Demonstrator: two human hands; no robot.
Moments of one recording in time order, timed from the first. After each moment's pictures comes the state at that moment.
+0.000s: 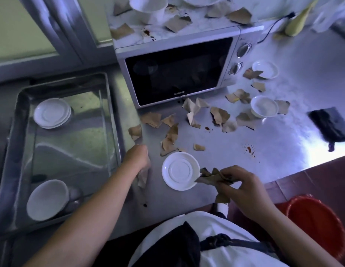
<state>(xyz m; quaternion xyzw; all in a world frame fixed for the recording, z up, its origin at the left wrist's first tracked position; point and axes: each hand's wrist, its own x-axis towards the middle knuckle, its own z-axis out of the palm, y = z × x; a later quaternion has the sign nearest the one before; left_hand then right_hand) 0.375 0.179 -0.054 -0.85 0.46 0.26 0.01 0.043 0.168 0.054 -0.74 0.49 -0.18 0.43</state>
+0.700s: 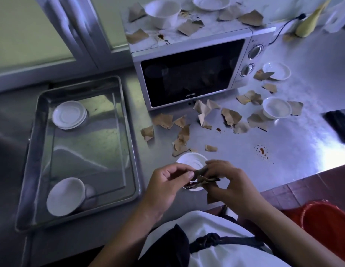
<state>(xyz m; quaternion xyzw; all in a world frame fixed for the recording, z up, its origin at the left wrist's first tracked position) 0.277 0.274 0.055 -0.59 0.31 0.52 -0.53 0.096 0.184 0.066 -0.78 0.36 -0.18 0.47</state>
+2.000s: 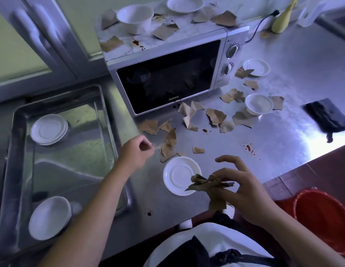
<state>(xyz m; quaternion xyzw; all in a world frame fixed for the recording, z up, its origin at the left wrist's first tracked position) 0.373 0.182 0.012 -0.78 0.45 0.30 -0.33 0.054 0.176 0.076 -0.74 0.42 -0.20 0.49</state>
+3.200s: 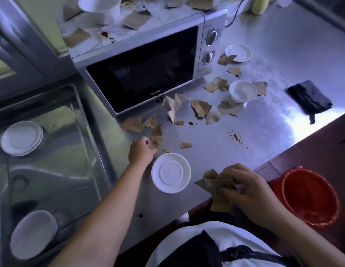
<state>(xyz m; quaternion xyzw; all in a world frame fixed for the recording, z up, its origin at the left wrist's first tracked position) 0.339 0.117 -0.083 -0.86 0.42 0.25 -0.14 0.019 0.181 0.072 -0.70 0.50 -0.19 0.47</state>
